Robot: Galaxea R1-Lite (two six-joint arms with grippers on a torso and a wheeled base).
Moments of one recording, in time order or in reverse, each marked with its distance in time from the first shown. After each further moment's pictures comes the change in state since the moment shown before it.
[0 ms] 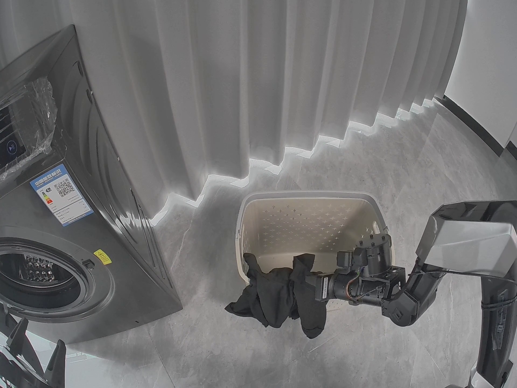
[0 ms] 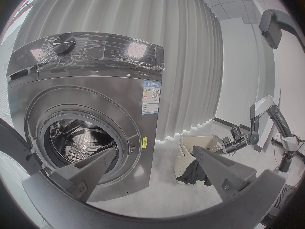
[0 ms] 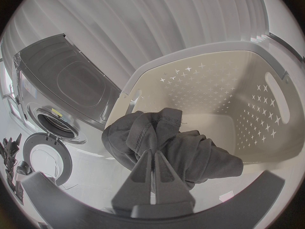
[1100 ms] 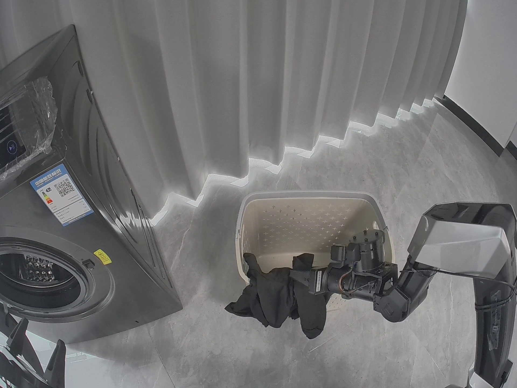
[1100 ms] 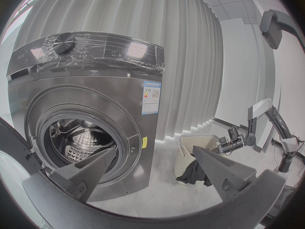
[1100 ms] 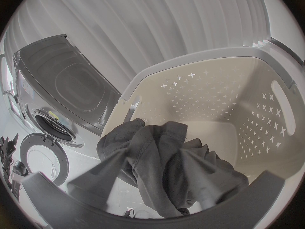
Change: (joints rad) left arm 0.000 0.000 0.000 0.000 0.000 -0.004; right arm -0.001 0.046 -0.087 -0.004 -0.014 -0.019
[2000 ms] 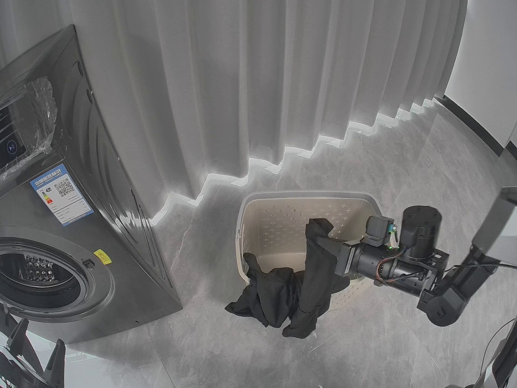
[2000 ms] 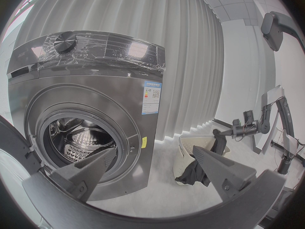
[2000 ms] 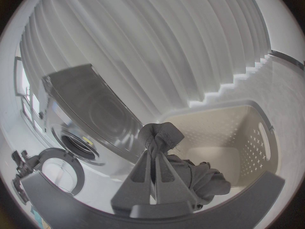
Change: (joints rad) left arm 0.000 0.000 0.000 -0.001 -0.001 -0.014; right arm 0.022 -0.344 0.246 -0.159 0.004 0.036
